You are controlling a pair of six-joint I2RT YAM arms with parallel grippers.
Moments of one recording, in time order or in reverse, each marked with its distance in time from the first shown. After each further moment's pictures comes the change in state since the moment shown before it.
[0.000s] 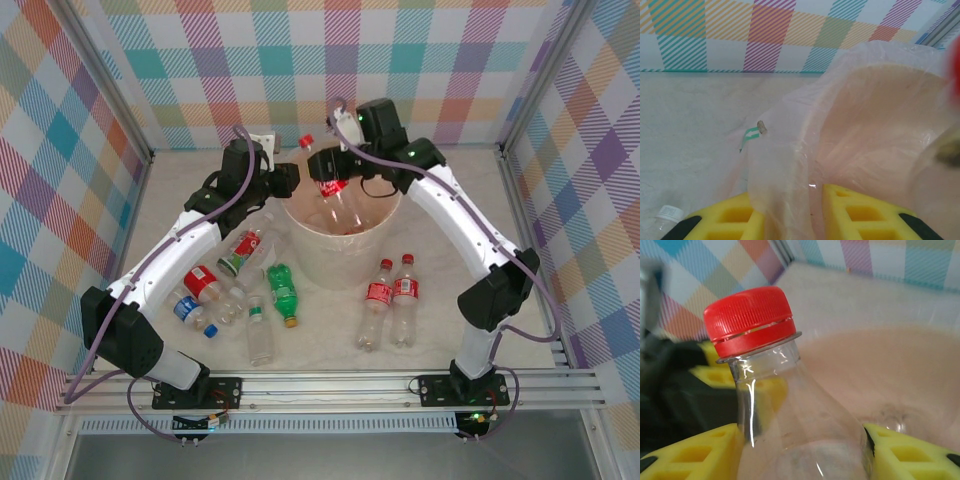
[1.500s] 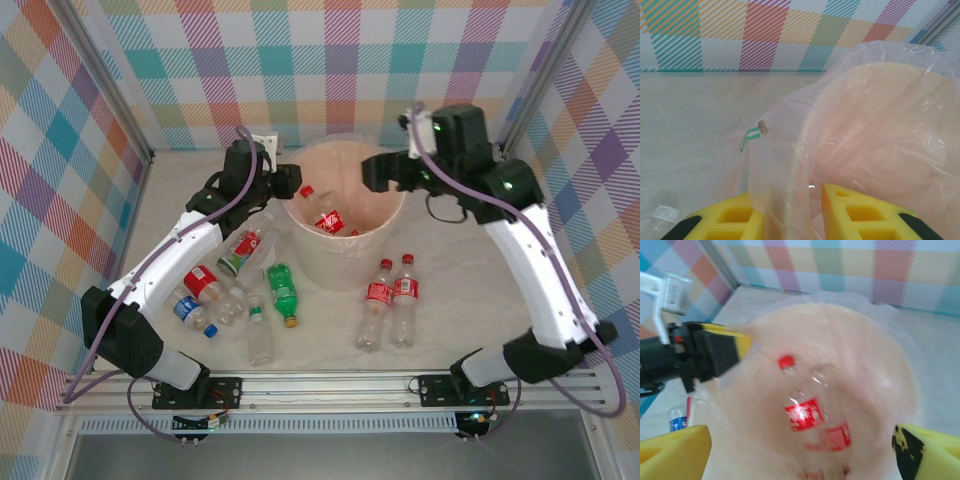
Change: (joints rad) left arm -0.011 0.000 0.000 -0.001 0.000 0.003; right arm -0.091 -0.408 -0.039 -0.296 0.266 0.027
